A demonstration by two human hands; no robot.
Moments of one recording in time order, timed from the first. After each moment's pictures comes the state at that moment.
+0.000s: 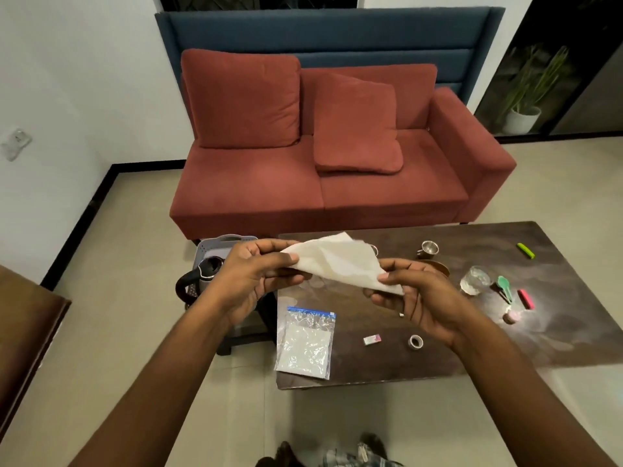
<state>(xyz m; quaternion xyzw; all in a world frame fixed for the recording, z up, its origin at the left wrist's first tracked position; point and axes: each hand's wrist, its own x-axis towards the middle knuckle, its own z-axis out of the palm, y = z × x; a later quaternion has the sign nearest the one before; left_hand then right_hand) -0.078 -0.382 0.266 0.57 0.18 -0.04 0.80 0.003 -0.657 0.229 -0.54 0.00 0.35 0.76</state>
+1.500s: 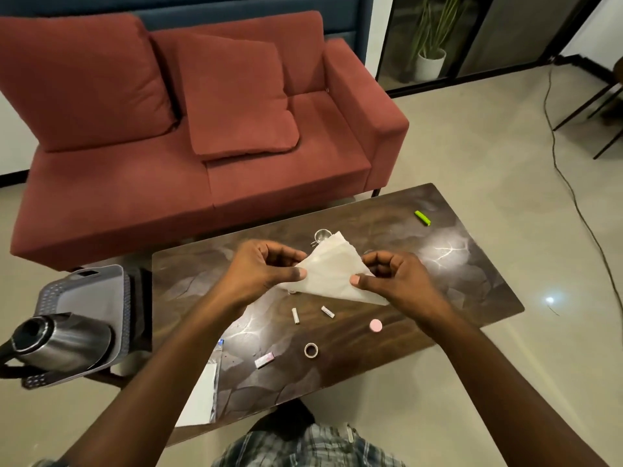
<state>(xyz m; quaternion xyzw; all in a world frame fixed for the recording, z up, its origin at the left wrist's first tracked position) 0.168 -0.661 0.191 0.75 0.09 -0.15 0.64 0.171 -0.929 0.176 -0.80 0.01 0.18 0.58</state>
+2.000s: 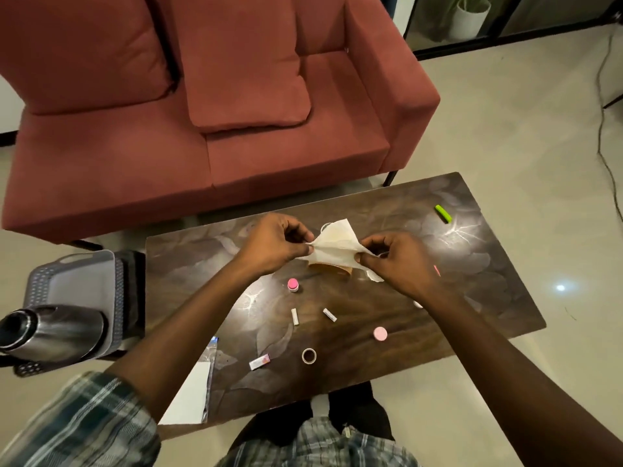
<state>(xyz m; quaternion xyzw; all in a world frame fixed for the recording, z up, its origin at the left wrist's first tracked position) 0.303 -0.665 0.115 0.85 0.04 -0.14 0.50 0.310 -0.929 0.103 -0.89 -0.07 0.16 0.42</state>
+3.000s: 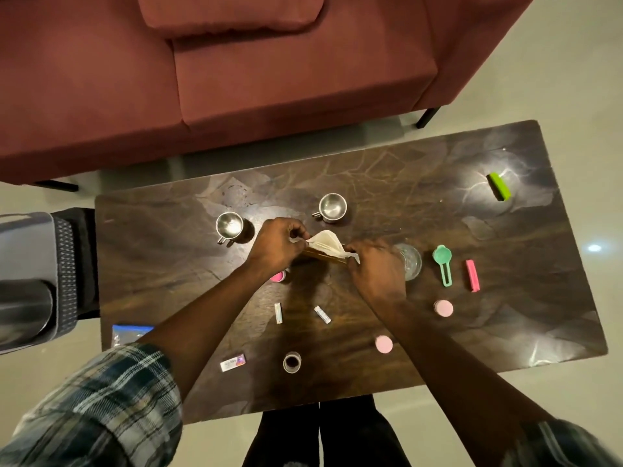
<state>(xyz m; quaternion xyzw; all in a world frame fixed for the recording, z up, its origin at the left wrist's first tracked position) 0.393 -0.687 -0.143 0.90 0.11 -0.18 0.39 0.382 -0.914 -0.127 -0.97 -0.08 0.16 0.19</state>
